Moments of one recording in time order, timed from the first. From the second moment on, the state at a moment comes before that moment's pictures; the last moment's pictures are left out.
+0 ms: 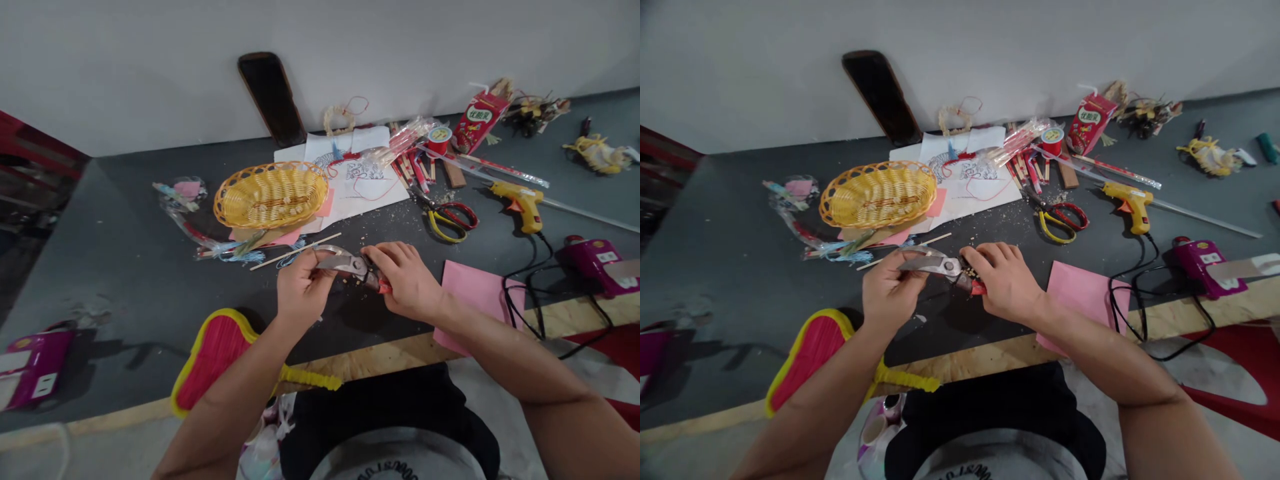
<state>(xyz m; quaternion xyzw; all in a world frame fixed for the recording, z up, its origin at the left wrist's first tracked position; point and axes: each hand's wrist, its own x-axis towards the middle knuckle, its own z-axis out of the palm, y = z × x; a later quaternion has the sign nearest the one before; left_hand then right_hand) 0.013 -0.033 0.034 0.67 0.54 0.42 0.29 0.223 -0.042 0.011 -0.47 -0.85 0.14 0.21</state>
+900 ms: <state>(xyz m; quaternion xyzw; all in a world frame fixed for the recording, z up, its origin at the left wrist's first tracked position) 0.009 -0.026 0.039 0.44 0.44 0.41 0.66 0.229 -0.034 0.007 -0.40 -0.87 0.15 0.24</state>
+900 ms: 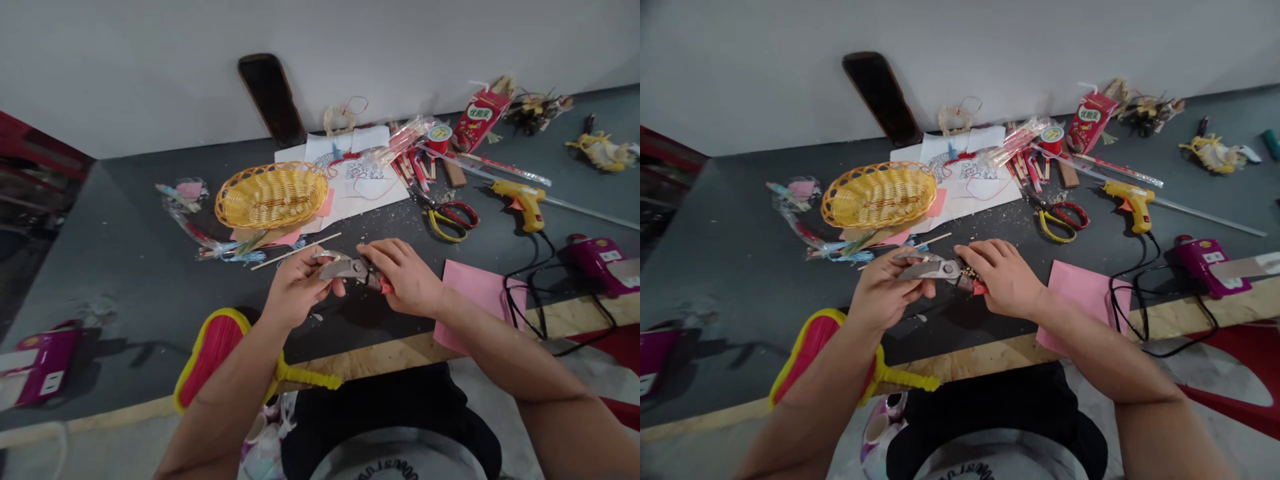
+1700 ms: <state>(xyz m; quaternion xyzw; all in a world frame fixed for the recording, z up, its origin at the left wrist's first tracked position) 0.010 -0.033 0.032 0.59 0.51 0.44 0.45 0.229 -0.037 0.011 -0.43 -0.87 0.15 0.19</state>
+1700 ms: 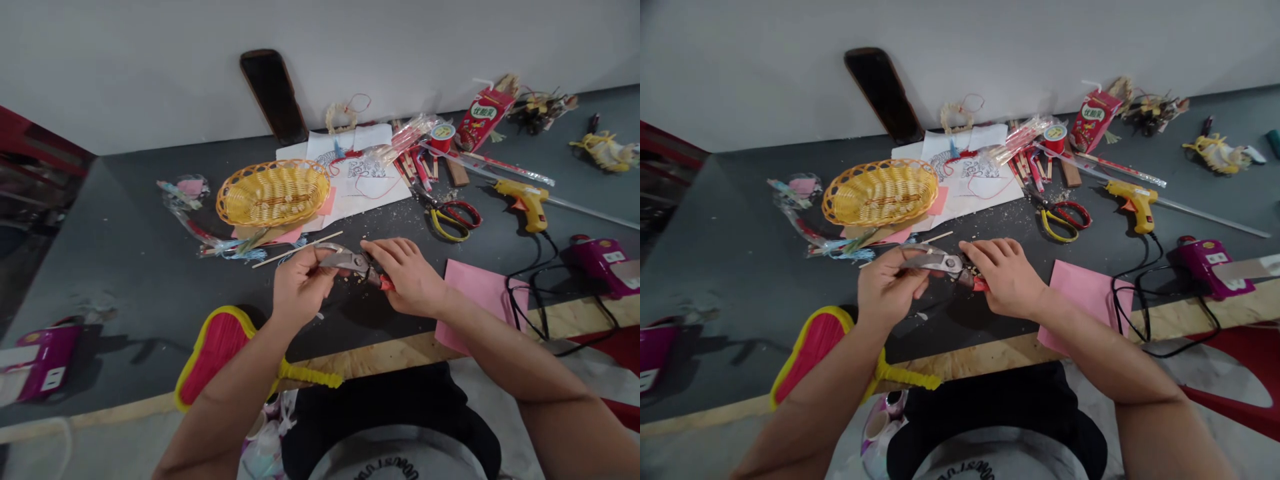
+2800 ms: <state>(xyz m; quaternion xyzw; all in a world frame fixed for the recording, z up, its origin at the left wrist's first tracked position) 0.012 -0.033 0.035 0.59 0.54 0.44 0.41 0.227 -0.038 0.012 -0.45 -0.86 0.15 0.18</state>
